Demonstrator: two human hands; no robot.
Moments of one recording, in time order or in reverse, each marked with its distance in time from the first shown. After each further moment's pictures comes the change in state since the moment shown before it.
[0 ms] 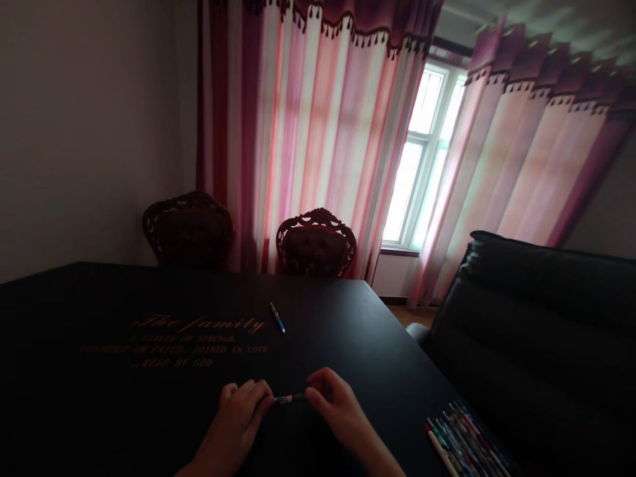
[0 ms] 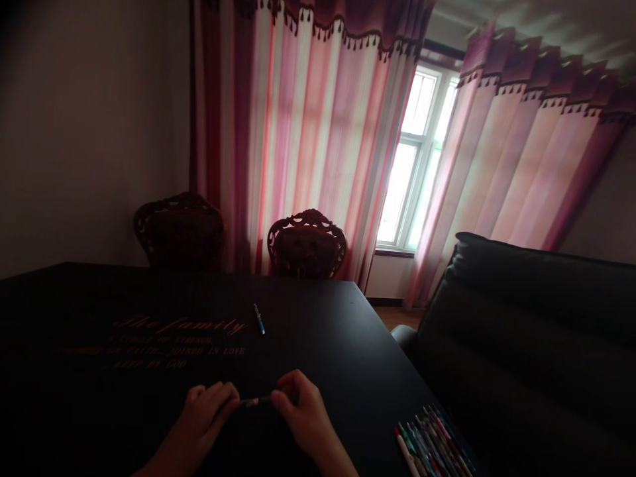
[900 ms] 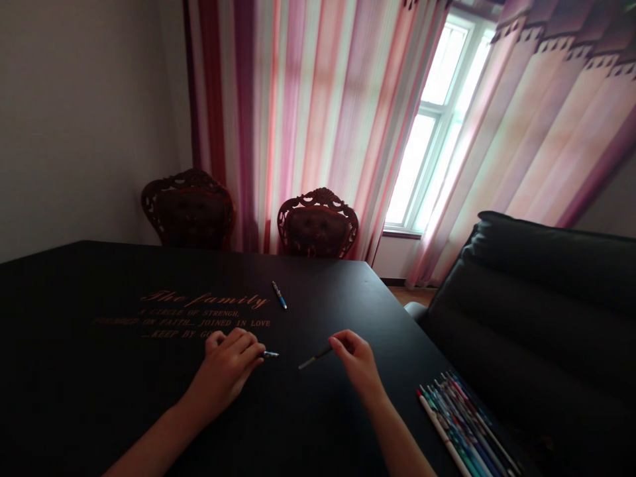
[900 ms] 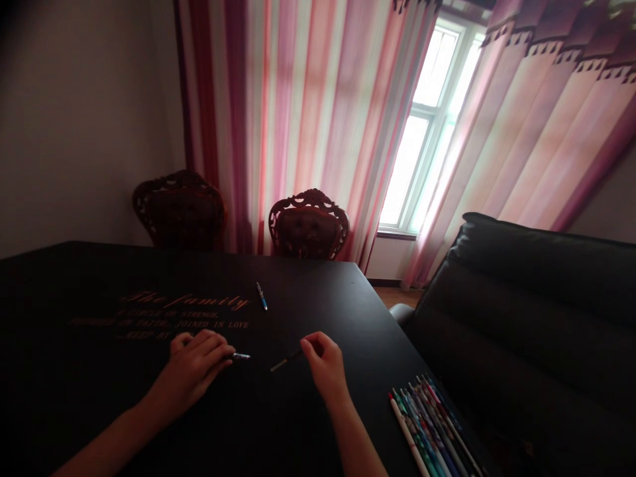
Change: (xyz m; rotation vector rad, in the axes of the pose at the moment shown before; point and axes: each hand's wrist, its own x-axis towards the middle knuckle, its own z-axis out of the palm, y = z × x) left_hand 0.008 -0.018 -0.036 0.310 0.120 0.218; right_hand 0.006 -0.003 -0.031 -0.031 0.278 -0.019
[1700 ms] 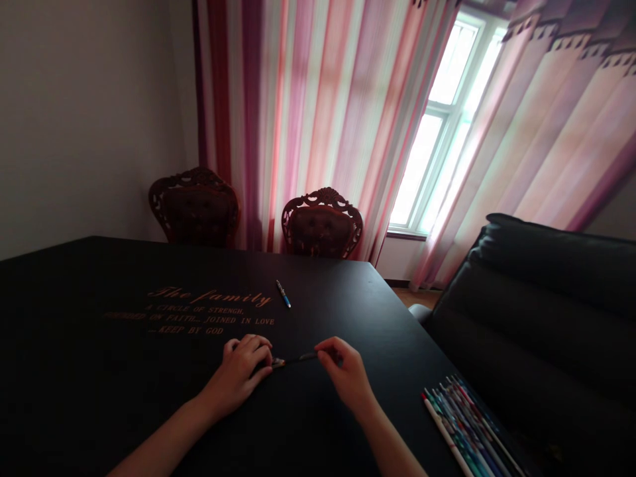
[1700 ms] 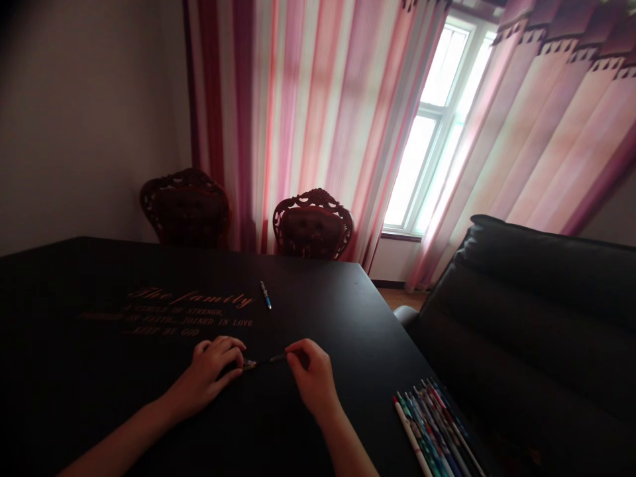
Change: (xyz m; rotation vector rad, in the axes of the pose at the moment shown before) left_hand -0.003 -0.006 0.024 -0.217 -0.215 -0.077; right_hand -0.014 -0.013 0.021 -0.091 -0.109 -0.123
